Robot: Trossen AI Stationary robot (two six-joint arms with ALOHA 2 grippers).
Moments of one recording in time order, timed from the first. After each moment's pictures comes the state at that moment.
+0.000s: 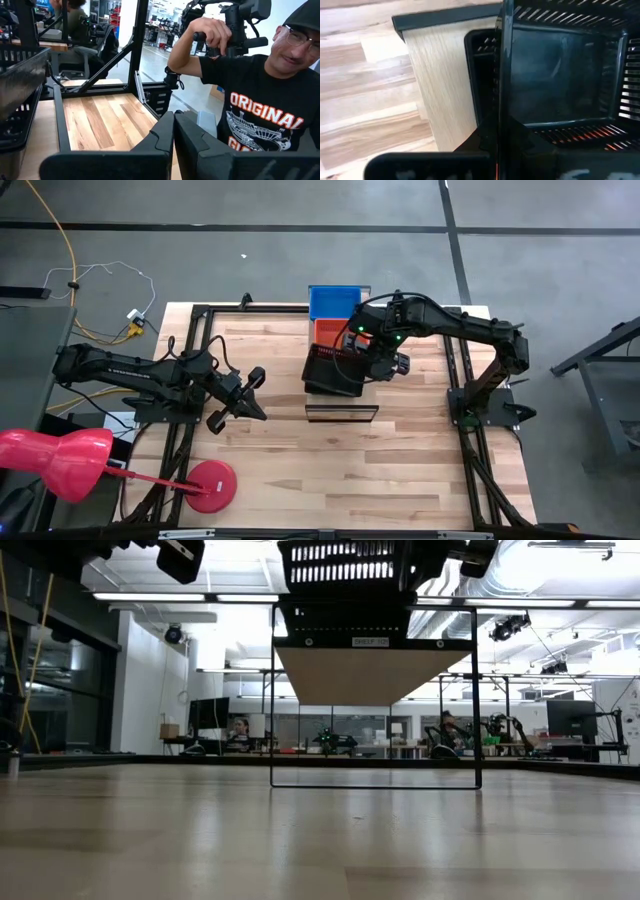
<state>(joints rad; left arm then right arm) 0.07 0.81 0.44 0.35 0.53 -0.15 -0.19 1.66 1.75 -1.31 -0.23 -1.55</state>
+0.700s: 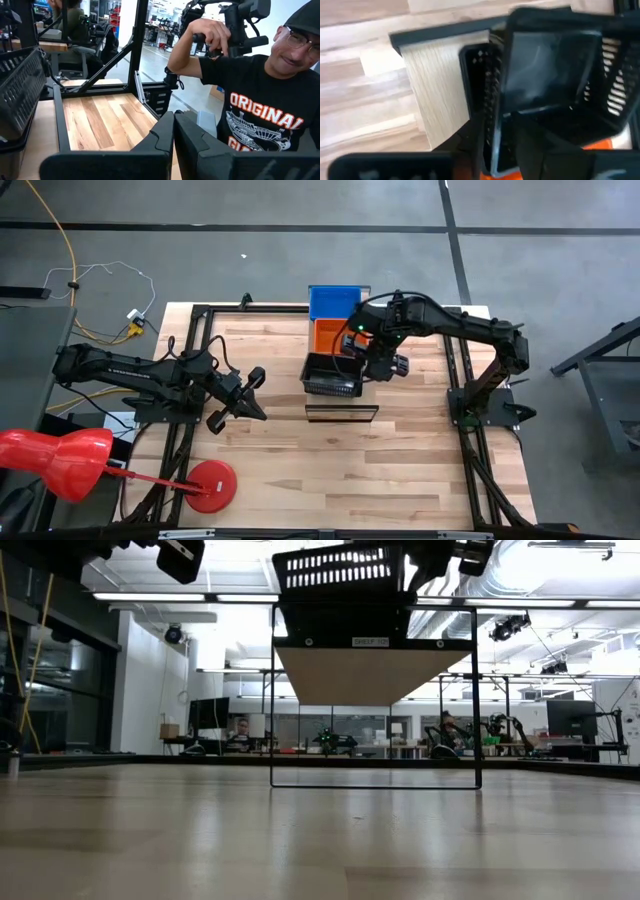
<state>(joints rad) 0.07 0.81 0.44 0.35 0.53 -0.15 -0.20 1.66 1.75 -1.29 -0.29 -1.52</state>
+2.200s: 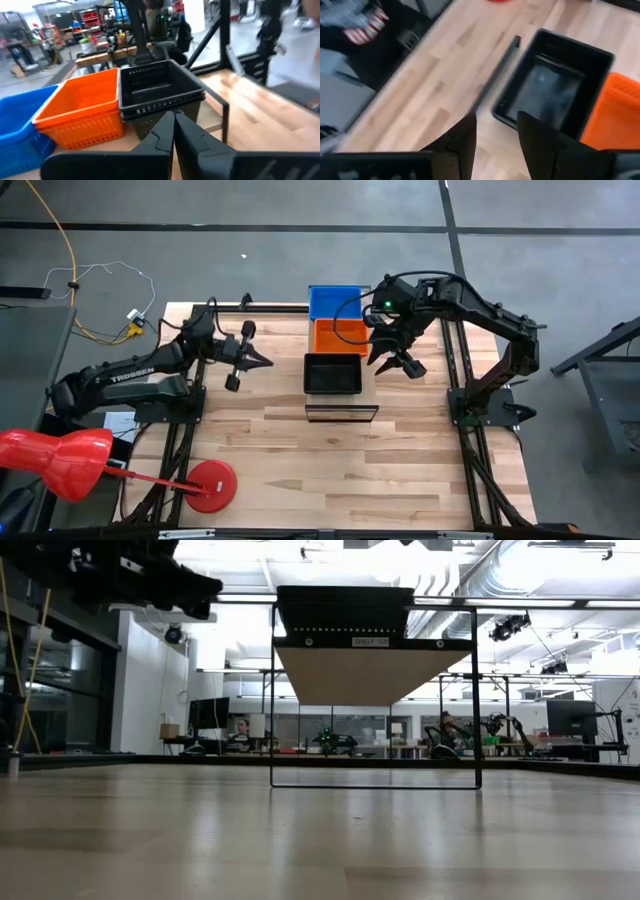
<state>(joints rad) 0.66 0.81 0.44 0.23 0.74 0.31 -0.26 1.58 1.92 -1.43 -0.55 -0.66</state>
